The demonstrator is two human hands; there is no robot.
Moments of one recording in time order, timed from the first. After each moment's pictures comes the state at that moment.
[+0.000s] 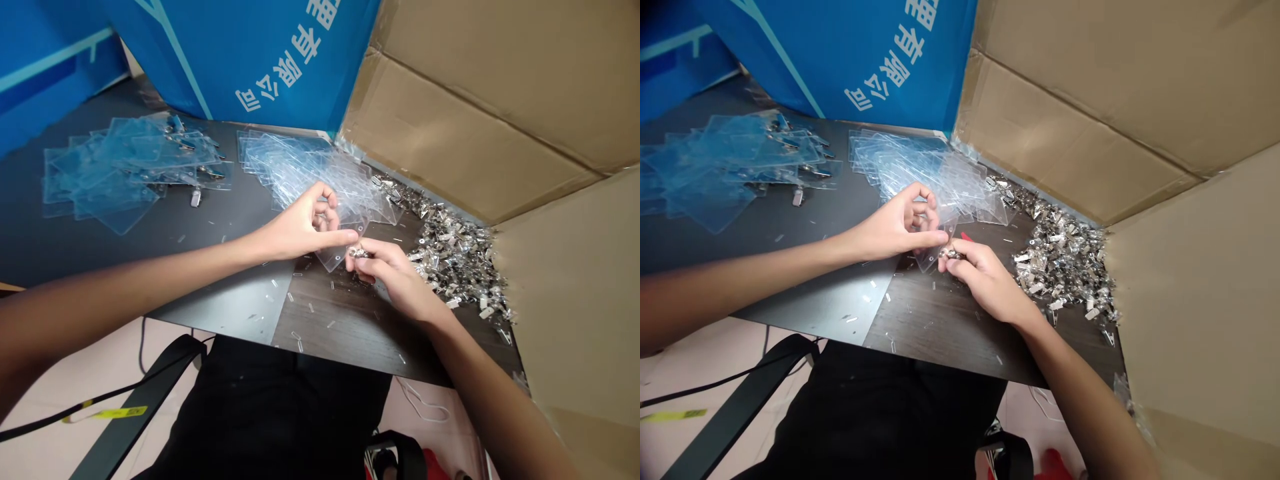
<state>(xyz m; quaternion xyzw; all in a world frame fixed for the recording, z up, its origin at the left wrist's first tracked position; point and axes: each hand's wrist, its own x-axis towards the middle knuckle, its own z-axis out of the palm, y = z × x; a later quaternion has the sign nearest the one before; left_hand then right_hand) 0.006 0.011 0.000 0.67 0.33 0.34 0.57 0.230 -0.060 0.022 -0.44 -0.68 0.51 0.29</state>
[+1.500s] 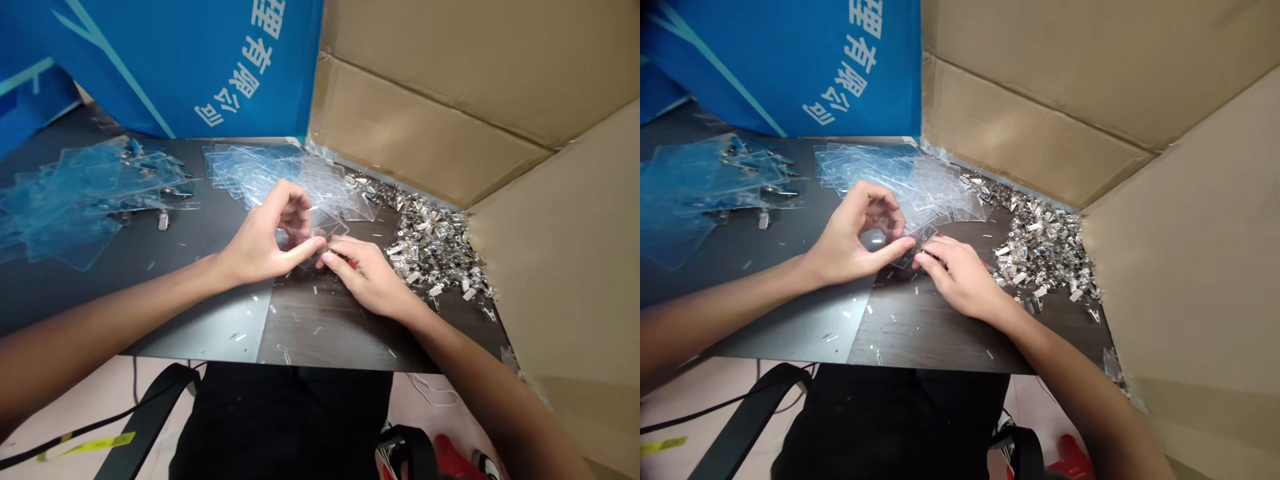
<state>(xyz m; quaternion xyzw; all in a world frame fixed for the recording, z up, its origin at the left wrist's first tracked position) 0.000 0.004 0.009 0.79 0.28 0.44 0.34 0.225 -0.059 0.015 -0.43 -0.78 0.33 0.31</state>
